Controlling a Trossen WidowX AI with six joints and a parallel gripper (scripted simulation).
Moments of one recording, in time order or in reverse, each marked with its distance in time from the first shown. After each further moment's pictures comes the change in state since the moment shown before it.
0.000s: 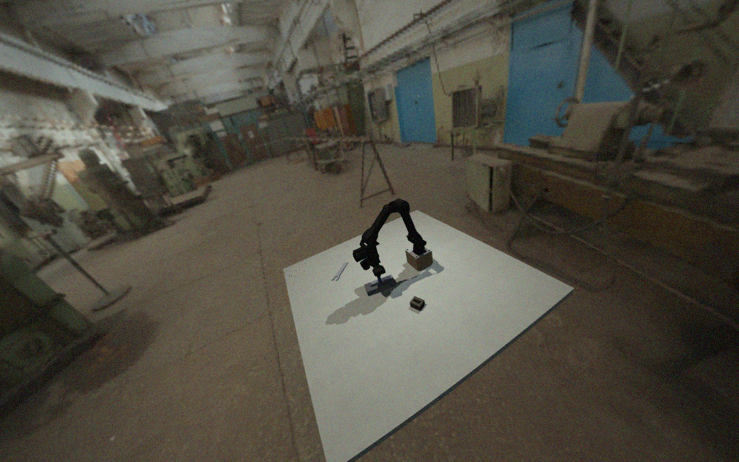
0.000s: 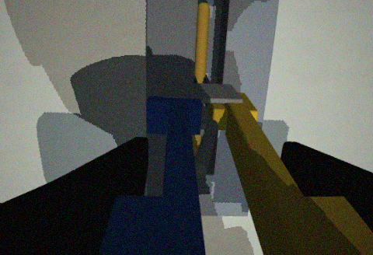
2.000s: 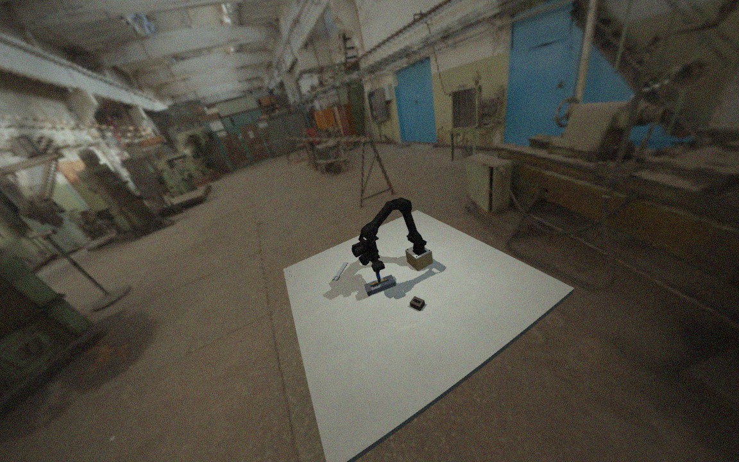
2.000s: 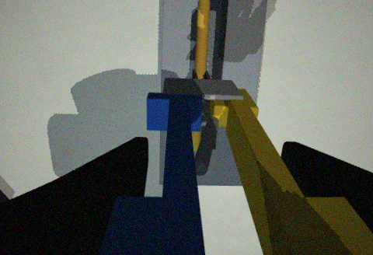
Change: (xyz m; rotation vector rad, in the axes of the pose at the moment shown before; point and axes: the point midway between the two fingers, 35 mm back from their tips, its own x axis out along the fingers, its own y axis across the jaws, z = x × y) arm -0.042 0.009 0.001 -0.002 -0.015 -0.019
